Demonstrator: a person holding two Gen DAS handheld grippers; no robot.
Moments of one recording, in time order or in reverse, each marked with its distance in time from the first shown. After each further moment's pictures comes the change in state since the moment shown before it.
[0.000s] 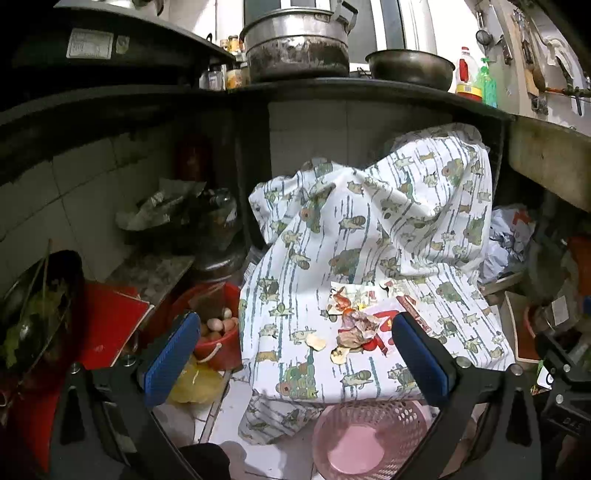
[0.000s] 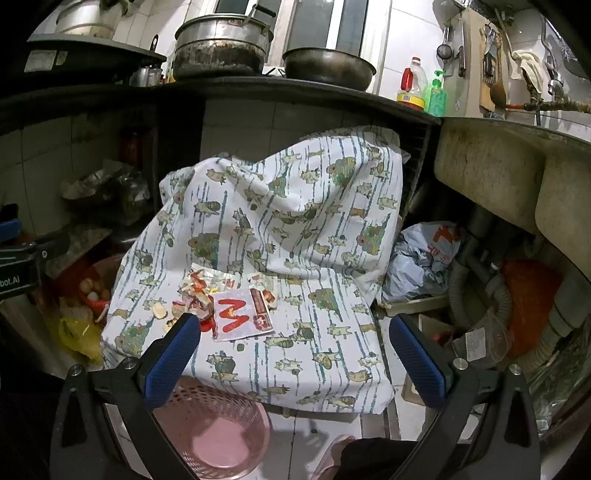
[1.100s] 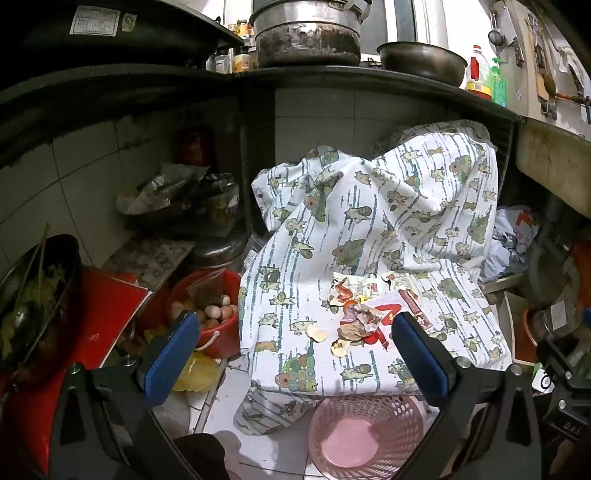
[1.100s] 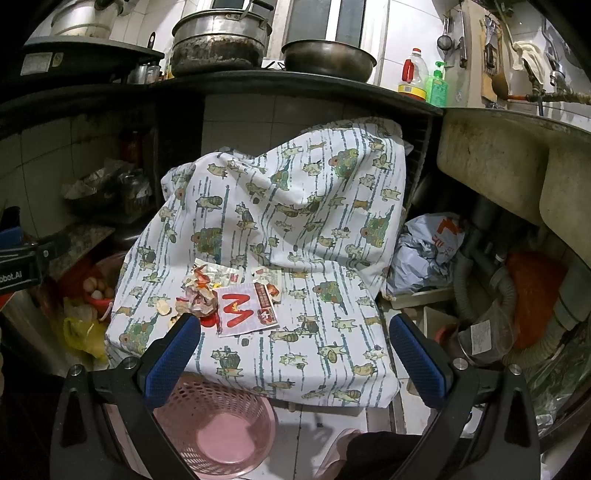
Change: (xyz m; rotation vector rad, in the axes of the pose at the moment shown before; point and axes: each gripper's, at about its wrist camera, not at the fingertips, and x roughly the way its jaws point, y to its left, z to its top) left arm 0.012 0.009 -0.001 -0.039 0.057 -0.007; right arm 0.006 0.001 -0.002 0.011 0.029 0.019
